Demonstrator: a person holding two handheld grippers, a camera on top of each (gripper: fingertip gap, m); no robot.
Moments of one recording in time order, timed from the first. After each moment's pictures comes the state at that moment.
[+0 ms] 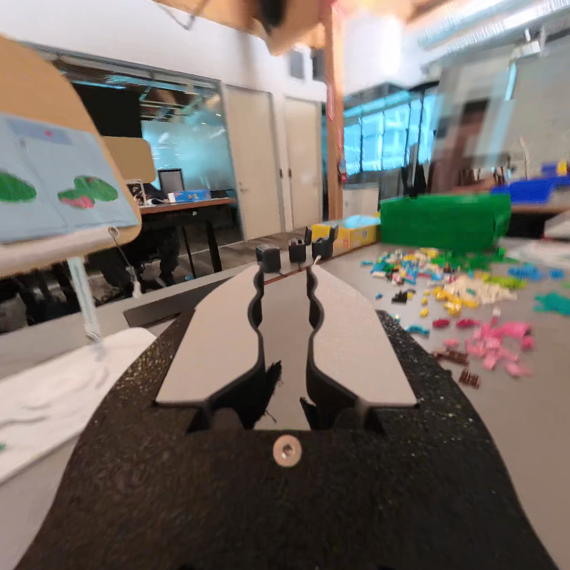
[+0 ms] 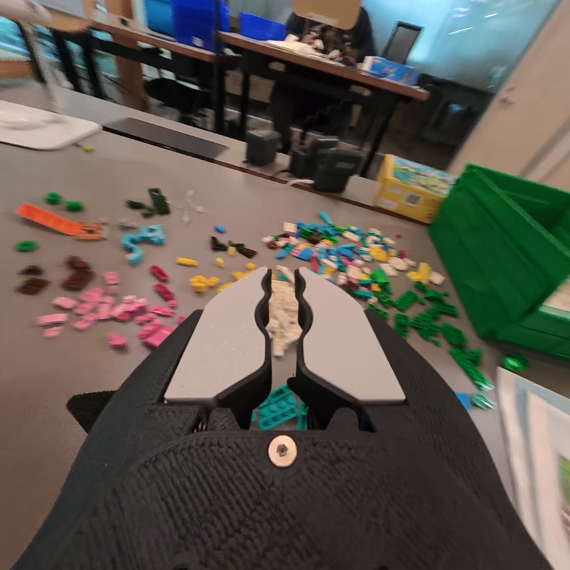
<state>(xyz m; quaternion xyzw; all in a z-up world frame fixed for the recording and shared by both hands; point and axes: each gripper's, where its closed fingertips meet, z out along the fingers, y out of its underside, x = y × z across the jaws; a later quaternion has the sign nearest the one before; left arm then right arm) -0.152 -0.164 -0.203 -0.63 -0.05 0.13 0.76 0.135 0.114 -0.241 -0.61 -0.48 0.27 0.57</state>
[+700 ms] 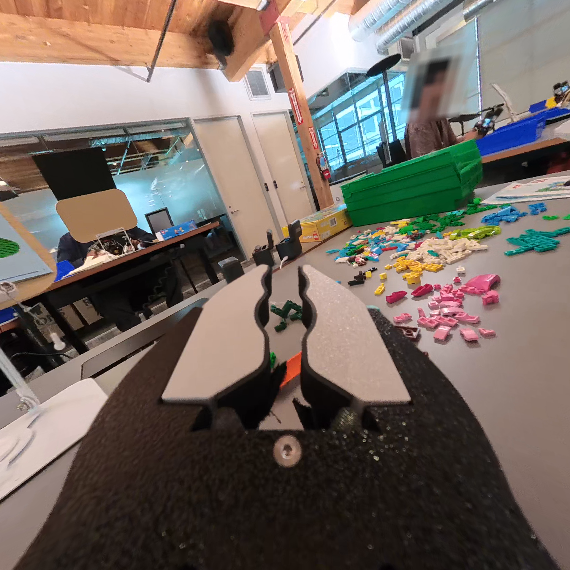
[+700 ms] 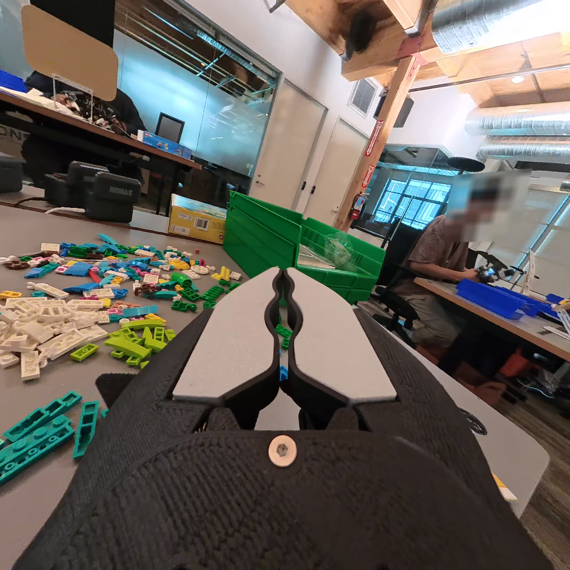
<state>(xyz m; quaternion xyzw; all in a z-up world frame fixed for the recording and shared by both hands) -0.059 -0.107 -0.239 -0.63 0.06 0.19 0.75 0.251 0.202 -0.237 -0.57 -0.26 0.06 0.78</state>
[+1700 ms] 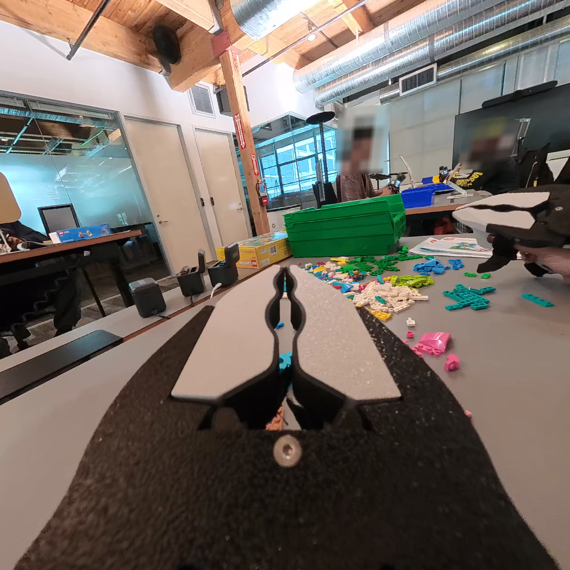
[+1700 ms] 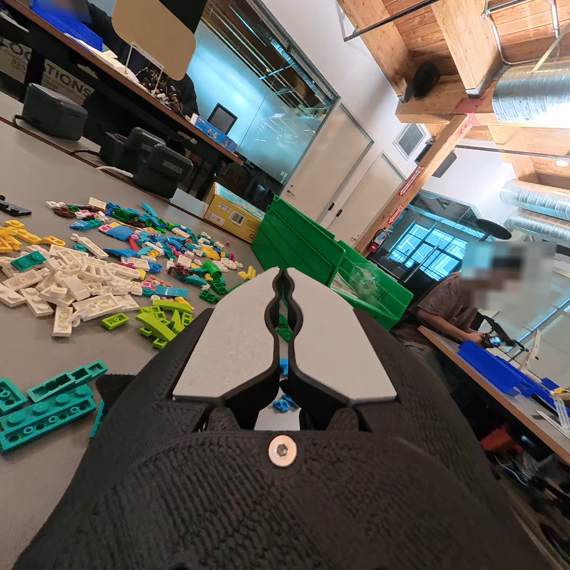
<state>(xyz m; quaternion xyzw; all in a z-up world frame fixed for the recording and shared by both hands) -0.038 -0.031 -0.233 -0.61 0.07 0.04 0.79 0.210 0.192 -0.249 -0.52 -0.38 0.03 0.77</state>
